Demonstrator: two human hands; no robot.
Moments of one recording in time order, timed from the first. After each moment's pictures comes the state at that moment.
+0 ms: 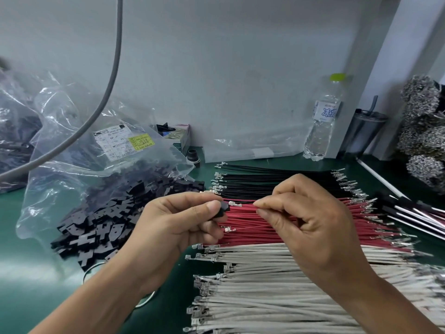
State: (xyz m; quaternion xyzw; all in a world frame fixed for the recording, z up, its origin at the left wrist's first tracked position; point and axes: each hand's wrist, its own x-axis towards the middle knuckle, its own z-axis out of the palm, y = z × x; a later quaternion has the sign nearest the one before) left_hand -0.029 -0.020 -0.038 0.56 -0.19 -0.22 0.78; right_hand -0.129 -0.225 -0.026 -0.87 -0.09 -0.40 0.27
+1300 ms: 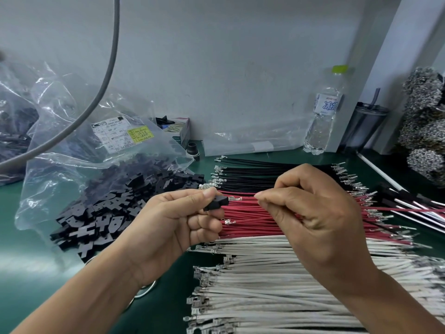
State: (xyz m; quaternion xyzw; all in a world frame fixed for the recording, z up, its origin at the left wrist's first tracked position) left_hand -0.031 -0.019 -0.029 0.51 -0.14 -0.32 0.78; right_hand -0.131 -0.223 -0.025 -0.86 -0.11 -0.45 0.21
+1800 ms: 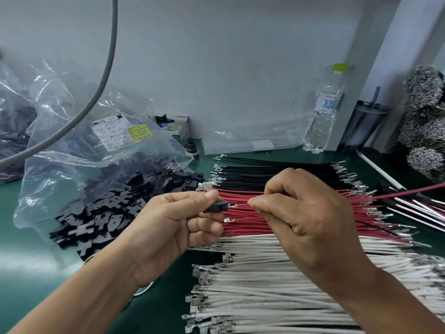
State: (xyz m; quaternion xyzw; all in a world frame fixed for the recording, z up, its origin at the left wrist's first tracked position) left_hand -0.030 -0.019 -0.034 0.52 -0.14 -0.33 0.78; right_hand -0.132 -0.221 -0.023 -0.89 -0.13 -0.43 0.10
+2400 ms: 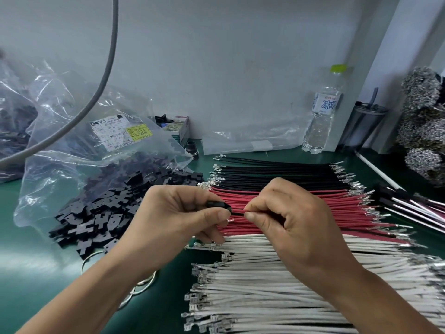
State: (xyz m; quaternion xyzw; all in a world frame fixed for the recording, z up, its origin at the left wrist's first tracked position) left_hand -0.039 -0.020 -0.030 0.68 -0.28 -0.12 0.67; right_hand -0.130 -0.212 -0.027 -0.91 -0.09 -0.32 0.26
